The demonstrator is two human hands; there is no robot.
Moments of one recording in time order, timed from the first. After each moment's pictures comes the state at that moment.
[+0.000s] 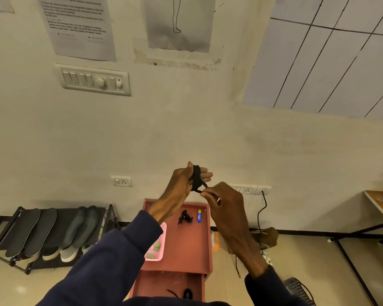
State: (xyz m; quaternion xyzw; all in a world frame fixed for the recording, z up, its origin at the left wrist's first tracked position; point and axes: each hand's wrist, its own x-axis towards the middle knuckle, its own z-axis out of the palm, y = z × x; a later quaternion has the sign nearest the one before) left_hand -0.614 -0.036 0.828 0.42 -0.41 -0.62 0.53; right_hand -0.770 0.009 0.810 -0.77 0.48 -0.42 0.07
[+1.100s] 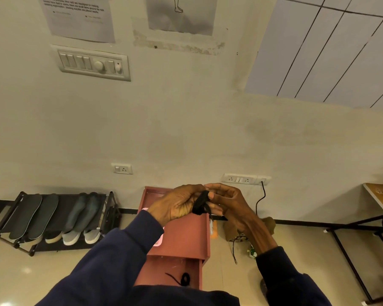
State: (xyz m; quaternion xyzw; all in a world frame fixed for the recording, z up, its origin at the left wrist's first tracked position) left_hand -0.627 0.003 0.806 0.43 -0.19 -0.80 0.38; right_hand -0.807 -0.003 0.784 -0.48 0.38 -0.41 0.68
